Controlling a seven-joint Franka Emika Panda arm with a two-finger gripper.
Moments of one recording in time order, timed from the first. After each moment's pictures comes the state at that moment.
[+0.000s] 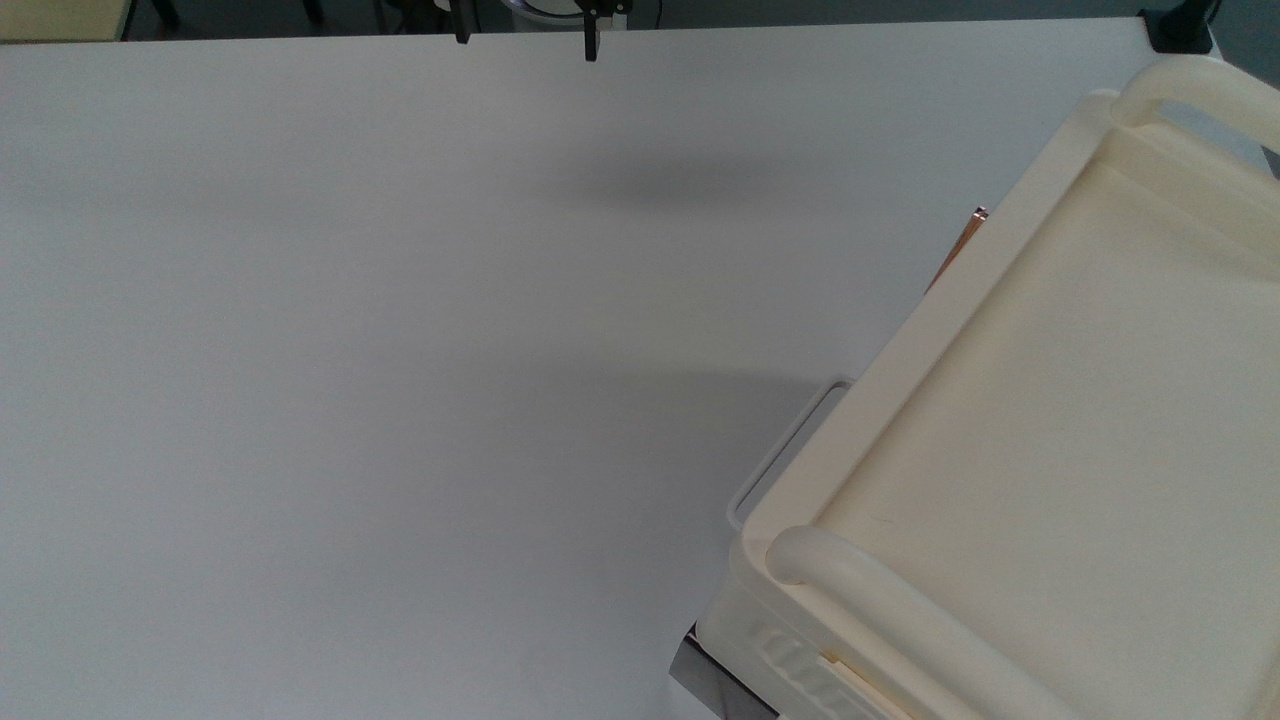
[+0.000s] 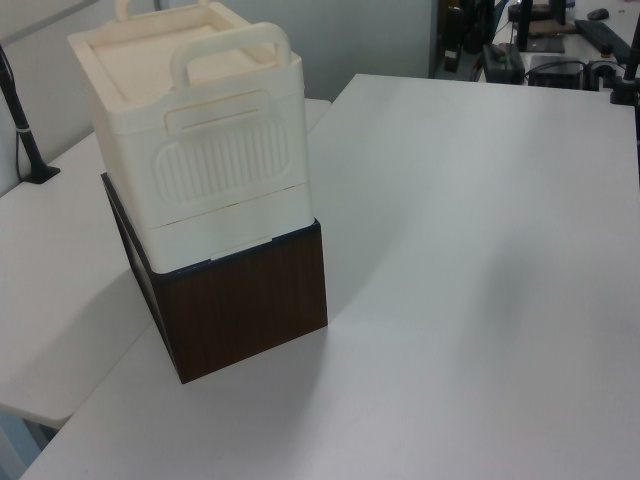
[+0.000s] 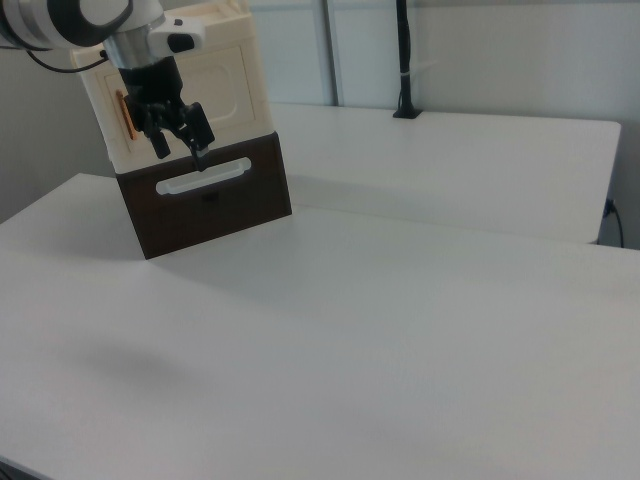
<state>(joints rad) -0.12 0.00 0.18 -1.56 -0.02 1.68 0.21</state>
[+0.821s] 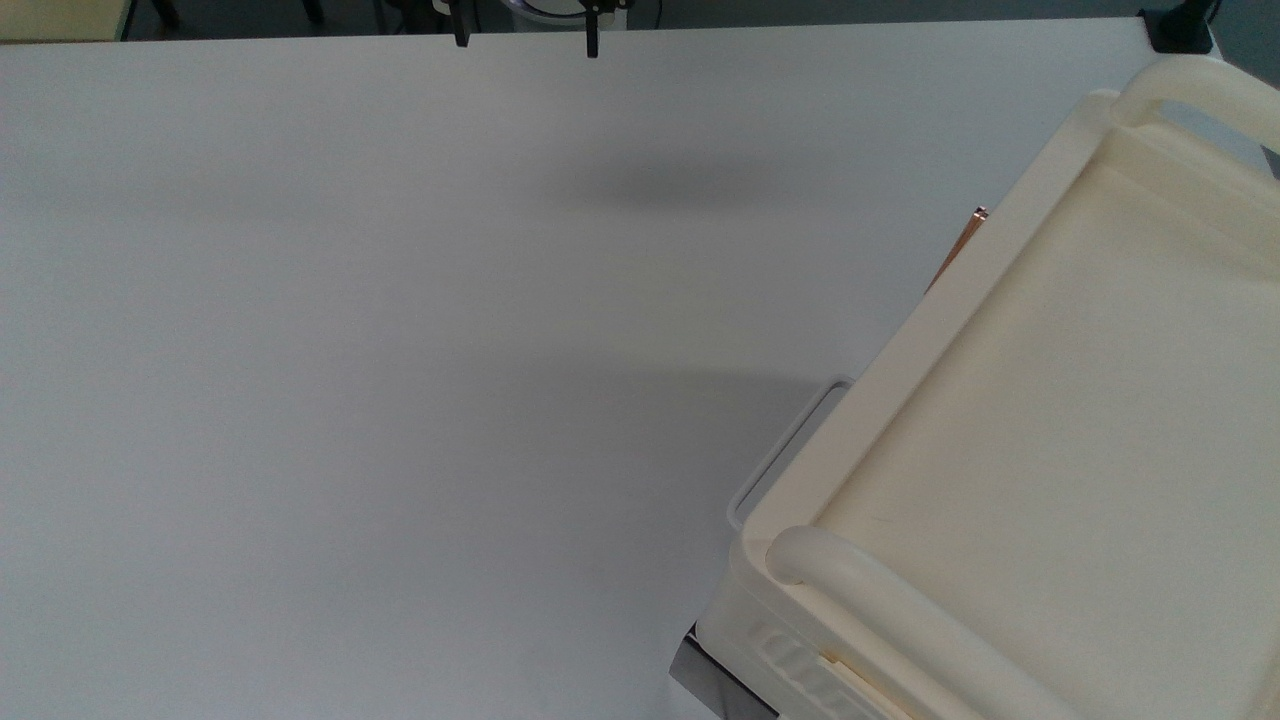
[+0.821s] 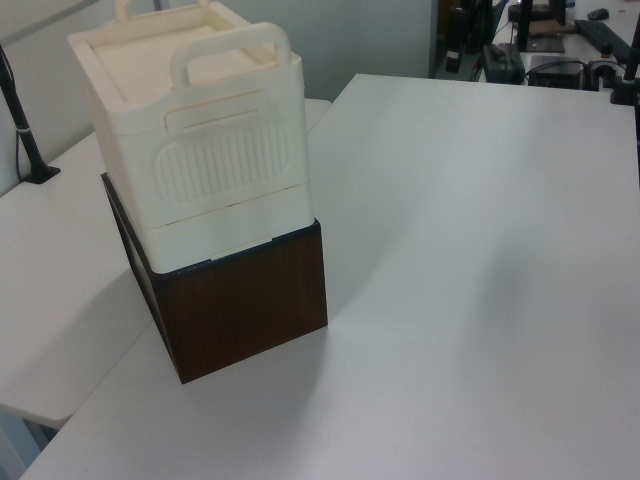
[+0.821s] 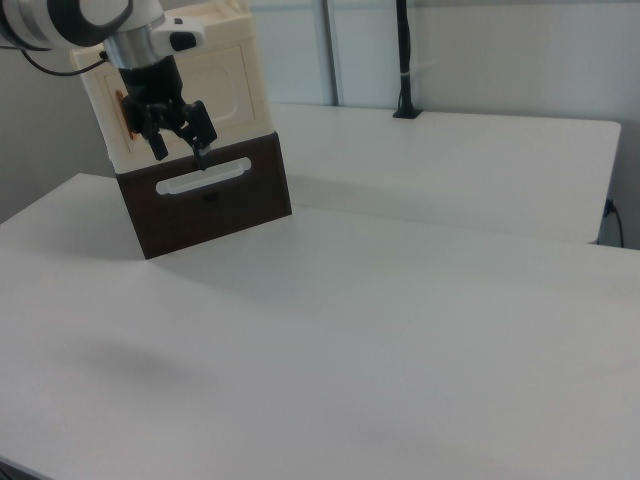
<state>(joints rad) -0.12 0.00 0.18 -1.56 -0.02 1.68 0.12</state>
